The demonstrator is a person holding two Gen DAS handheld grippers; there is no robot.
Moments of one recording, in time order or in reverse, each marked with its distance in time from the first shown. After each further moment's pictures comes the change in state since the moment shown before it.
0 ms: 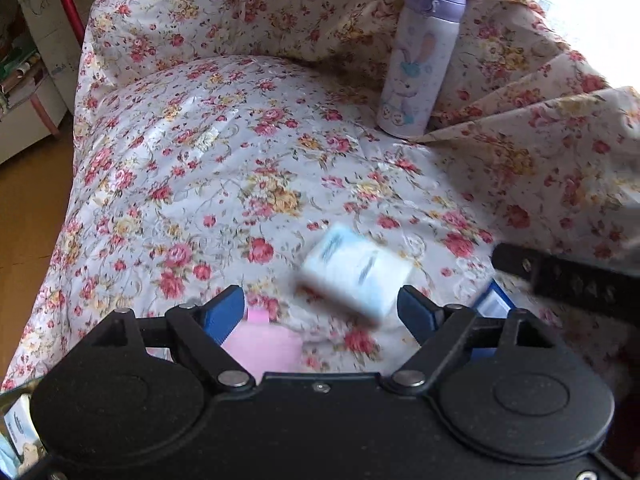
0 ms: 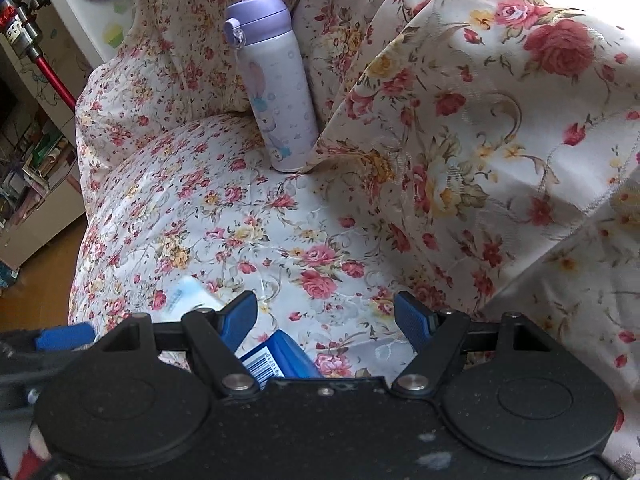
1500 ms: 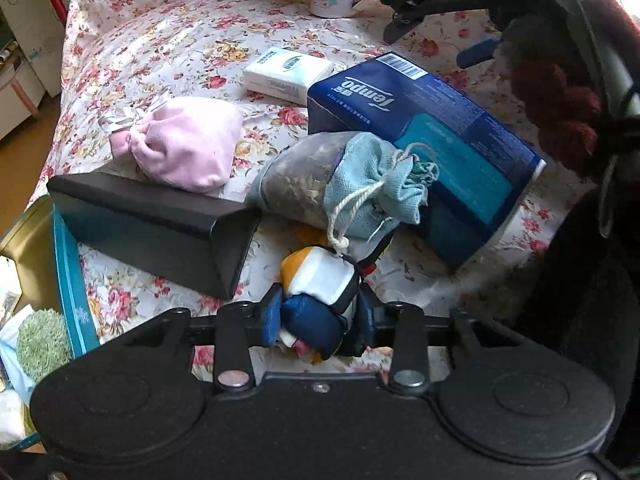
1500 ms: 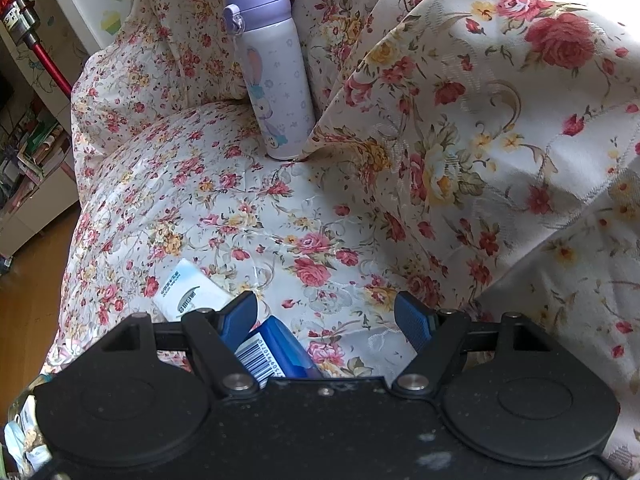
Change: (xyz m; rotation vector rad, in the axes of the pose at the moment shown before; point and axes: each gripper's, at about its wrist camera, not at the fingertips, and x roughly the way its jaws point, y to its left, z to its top) left arm -0.050 -0.029 -0.153 0.110 0.094 -0.059; right arm 0.003 0.002 -0.005 -0.021 0.025 -0.021
